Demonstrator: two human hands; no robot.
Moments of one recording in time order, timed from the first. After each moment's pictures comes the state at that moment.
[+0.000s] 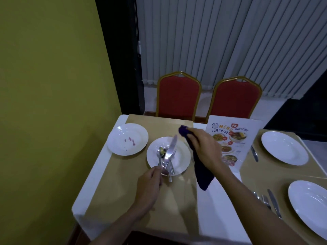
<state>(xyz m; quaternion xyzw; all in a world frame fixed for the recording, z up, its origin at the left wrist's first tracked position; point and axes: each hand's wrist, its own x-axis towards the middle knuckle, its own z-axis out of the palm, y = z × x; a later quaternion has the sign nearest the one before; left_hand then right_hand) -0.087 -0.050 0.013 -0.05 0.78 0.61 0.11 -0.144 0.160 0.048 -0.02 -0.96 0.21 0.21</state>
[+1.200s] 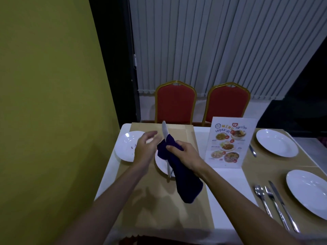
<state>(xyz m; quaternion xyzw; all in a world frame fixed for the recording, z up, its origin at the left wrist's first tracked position) -0.160 -0.109 0.087 -0.03 0.70 0.71 0.08 -0.119 0.040 0.074 -0.08 -0.78 0.62 -0.02</state>
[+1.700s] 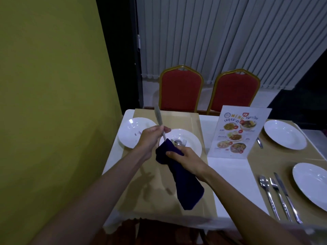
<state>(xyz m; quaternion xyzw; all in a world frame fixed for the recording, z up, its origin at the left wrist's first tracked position) -0.191 -0.119 0.059 -0.01 0.69 0.70 0.21 -0.101 0.026 0.037 -0.07 -0.77 0.62 -0.13</state>
